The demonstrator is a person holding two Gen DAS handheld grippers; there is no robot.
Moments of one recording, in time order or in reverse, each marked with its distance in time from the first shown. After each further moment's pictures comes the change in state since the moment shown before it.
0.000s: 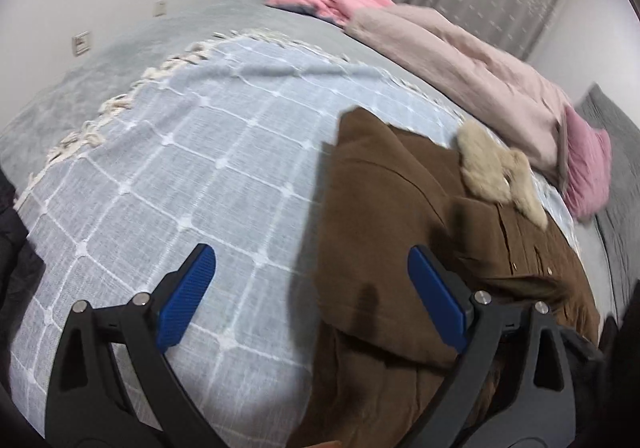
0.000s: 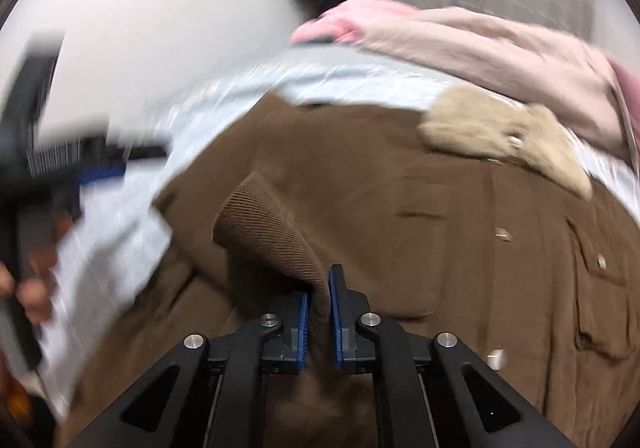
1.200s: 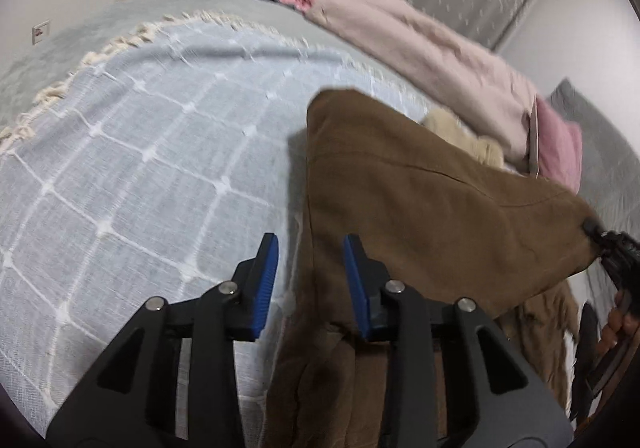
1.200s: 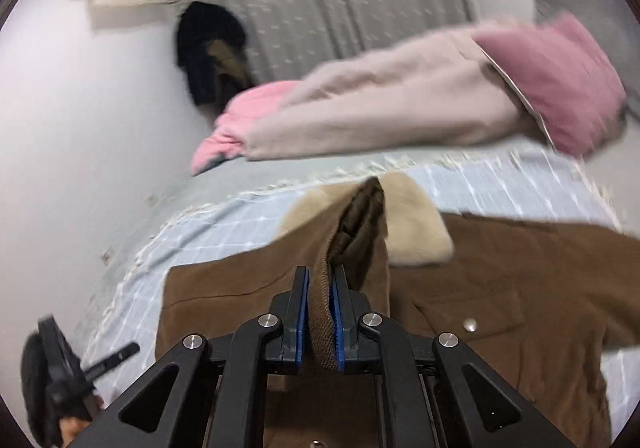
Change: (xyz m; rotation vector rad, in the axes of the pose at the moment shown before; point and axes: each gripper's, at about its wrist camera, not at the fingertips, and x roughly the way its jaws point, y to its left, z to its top) left arm 0.044 -0.024 -0.004 0.044 0.069 -0.163; right arm -0.070 -0.160 0.061 0.350 -0.146 -0.086
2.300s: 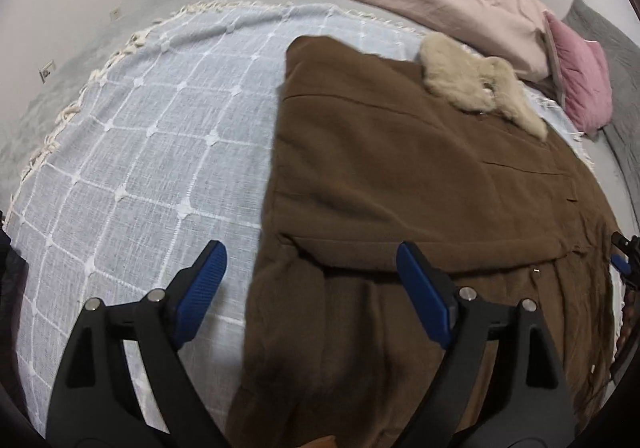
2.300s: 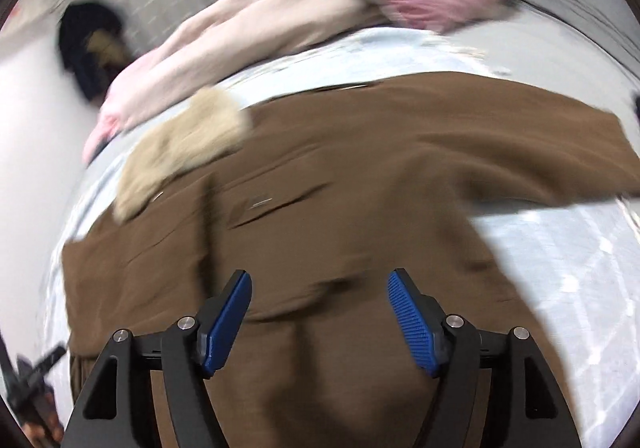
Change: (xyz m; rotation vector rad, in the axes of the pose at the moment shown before) left arm -0.021 -0.059 -0.033 0.184 0.108 0.174; right arm -0.057 -0.179 -0.066 0.327 0.105 -0.294
